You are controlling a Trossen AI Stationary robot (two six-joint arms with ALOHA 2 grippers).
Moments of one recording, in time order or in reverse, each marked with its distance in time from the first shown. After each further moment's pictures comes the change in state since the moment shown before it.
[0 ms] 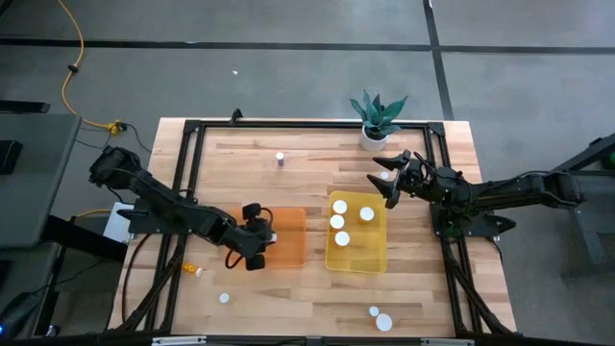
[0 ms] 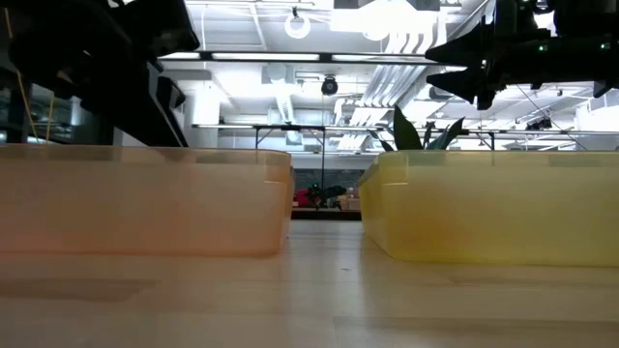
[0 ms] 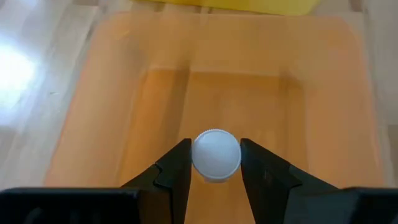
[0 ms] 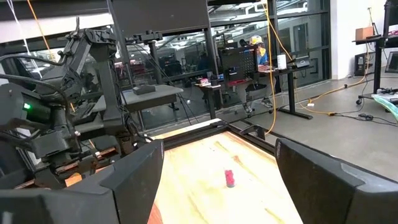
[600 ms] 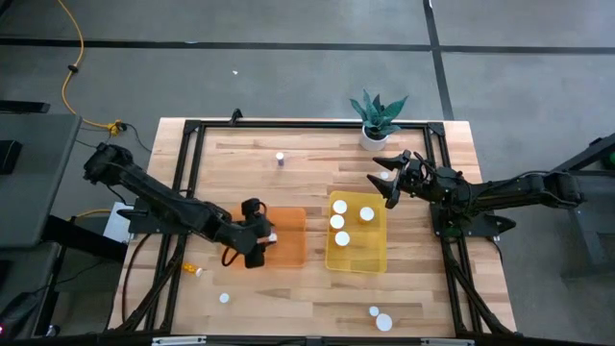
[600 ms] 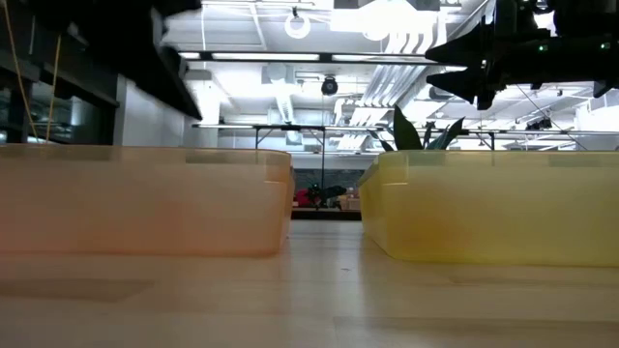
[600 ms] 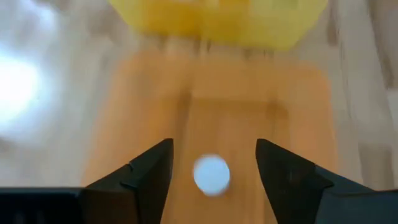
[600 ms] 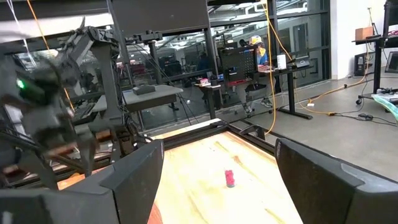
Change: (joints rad) left arm 0.004 -0.072 0.070 -0.084 -0.022 0.025; right arm 0.000 0.000 0.000 0.000 0.000 0.000
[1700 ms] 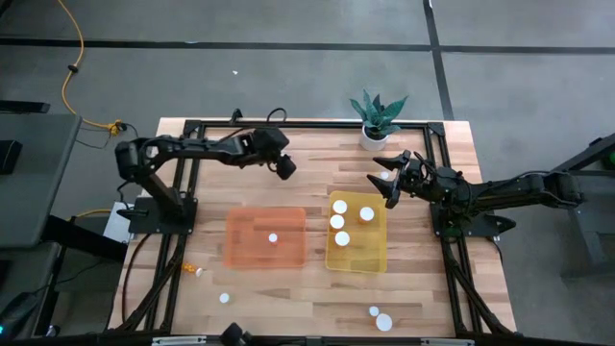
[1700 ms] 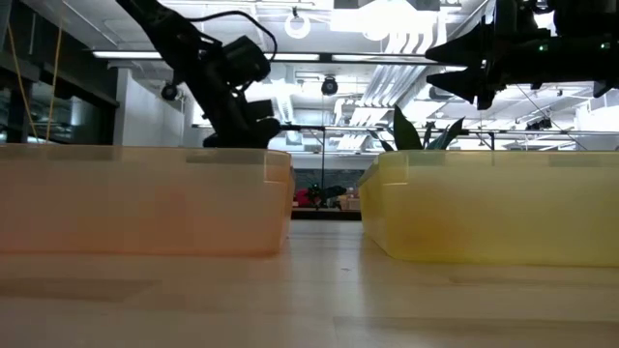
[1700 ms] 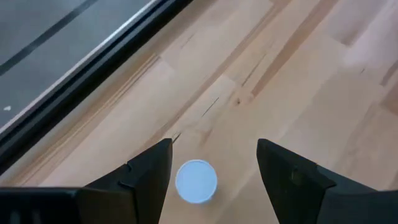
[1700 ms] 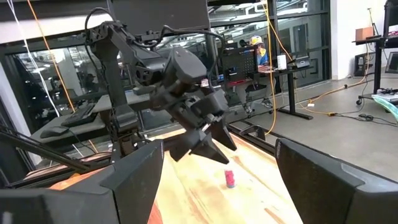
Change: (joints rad) left arm 0.876 0.263 0.143 0.155 0.196 0.234; right arm 0.000 0.000 0.000 0.001 0.000 0.000
